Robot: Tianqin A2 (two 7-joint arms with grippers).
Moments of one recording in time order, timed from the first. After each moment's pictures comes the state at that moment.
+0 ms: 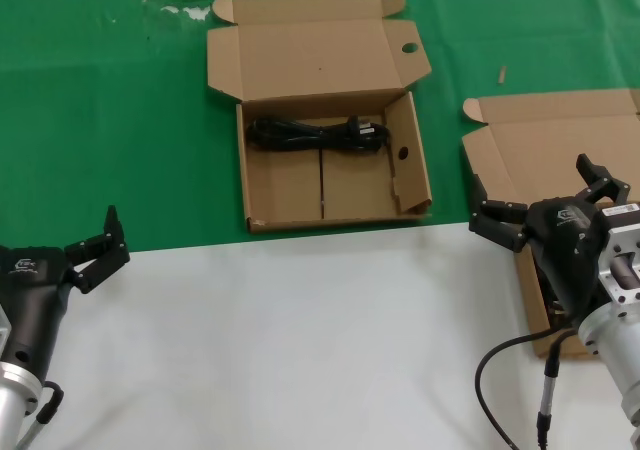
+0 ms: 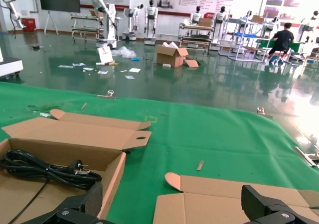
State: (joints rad) left arm 0.00 -0.30 1.60 -1.60 -1.80 0.00 0.00; right arm 0.03 0.30 -1.62 1.58 1.79 -0.02 -0.02
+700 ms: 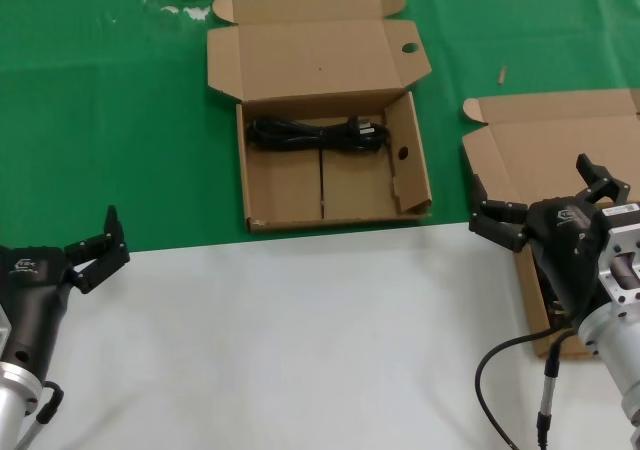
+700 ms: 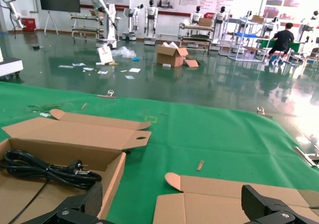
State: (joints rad) left arm 0.00 -0.30 1.60 -1.60 -1.80 0.00 0.00; right arm 0.03 0.30 -1.62 1.58 1.79 -0.02 -0.02
